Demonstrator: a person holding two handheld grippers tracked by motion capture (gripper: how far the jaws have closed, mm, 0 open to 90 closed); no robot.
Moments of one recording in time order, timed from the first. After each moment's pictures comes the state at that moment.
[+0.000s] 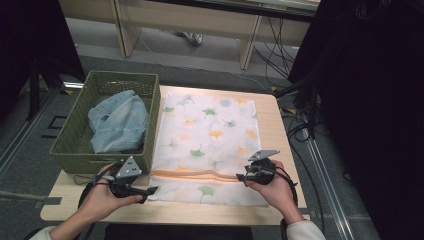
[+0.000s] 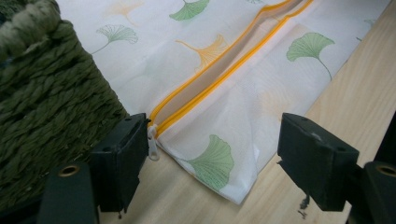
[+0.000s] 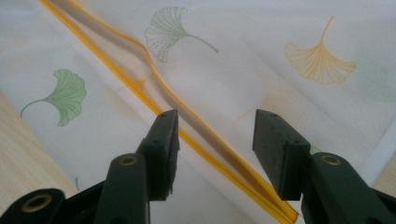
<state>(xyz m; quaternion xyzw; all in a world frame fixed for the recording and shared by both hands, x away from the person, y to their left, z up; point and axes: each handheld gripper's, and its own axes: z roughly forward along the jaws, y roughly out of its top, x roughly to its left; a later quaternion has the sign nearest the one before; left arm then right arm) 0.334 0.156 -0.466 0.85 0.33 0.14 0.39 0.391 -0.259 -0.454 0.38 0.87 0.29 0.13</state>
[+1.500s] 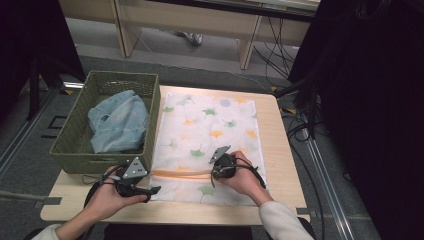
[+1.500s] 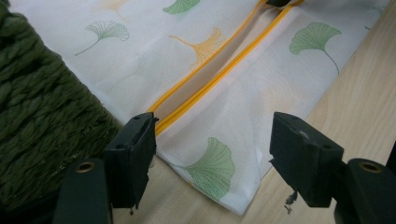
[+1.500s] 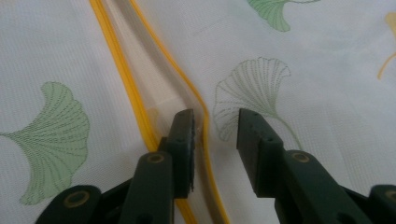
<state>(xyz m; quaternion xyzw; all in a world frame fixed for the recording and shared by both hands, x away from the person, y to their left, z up) 0.339 0.147 -0.473 0.85 0.32 0.14 0.38 0.428 -0.166 -0.484 0.20 0.95 0.19 0.14</state>
